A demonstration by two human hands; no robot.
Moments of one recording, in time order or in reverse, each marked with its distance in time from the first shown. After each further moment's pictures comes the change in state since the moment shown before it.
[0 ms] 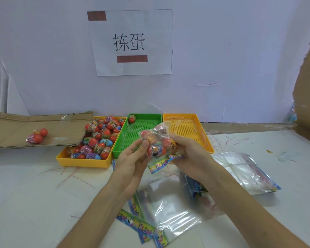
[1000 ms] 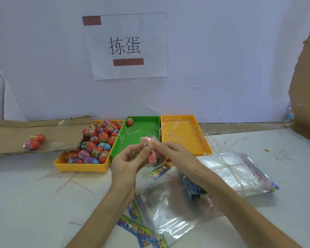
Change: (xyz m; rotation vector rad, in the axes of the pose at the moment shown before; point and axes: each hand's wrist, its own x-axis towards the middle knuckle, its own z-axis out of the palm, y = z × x) left_hand -0.006 -0.006 0.003 0.284 0.127 0.276; right_hand -0.002 0.006 0.005 -0.804 -0.033 -0.260
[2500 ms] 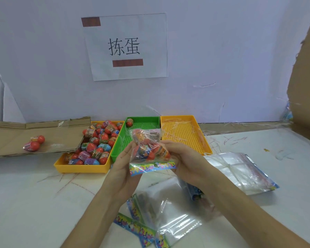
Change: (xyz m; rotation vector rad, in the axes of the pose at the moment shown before) left_hand 0.004 0.016 -0.011 -0.375 -0.300 -0.285; right_hand -0.001 -0.003 -0.001 0.780 -0.147 0.184
